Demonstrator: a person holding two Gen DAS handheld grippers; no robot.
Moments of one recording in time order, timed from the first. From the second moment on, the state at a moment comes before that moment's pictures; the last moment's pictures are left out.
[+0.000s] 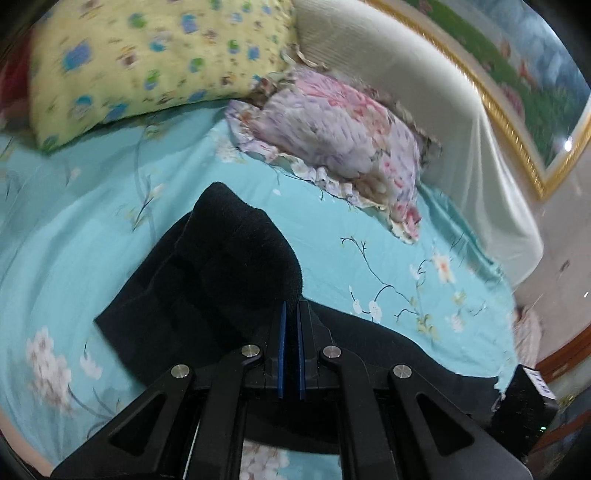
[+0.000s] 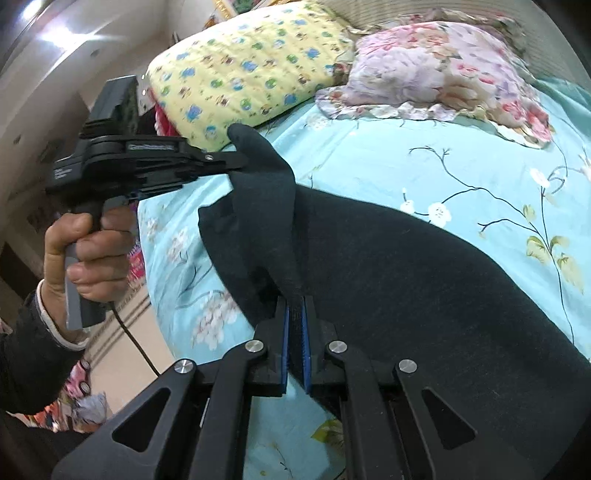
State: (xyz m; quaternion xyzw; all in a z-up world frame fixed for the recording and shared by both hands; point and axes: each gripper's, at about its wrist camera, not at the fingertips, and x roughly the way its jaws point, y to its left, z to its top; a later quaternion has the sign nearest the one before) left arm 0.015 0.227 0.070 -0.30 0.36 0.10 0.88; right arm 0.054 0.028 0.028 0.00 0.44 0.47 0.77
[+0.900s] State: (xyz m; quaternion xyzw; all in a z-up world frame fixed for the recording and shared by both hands) left arm -0.060 0.245 0.006 -0.38 0.35 0.09 0.85; right arm 0.027 0.050 0.011 -0.11 0.46 0.44 0.76
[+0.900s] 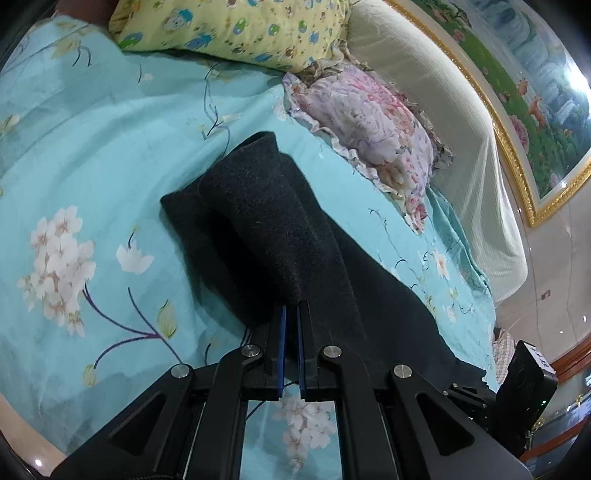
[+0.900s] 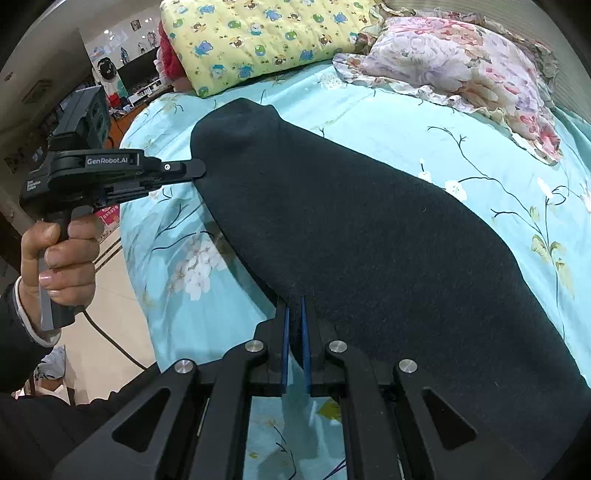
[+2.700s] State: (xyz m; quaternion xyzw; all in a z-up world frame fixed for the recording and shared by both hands) left arm -0.047 0.287 -0.007 -0.43 0.38 0.15 0.81; right arm 0.096 -0.012 0.040 0.08 0.45 0.36 0.81
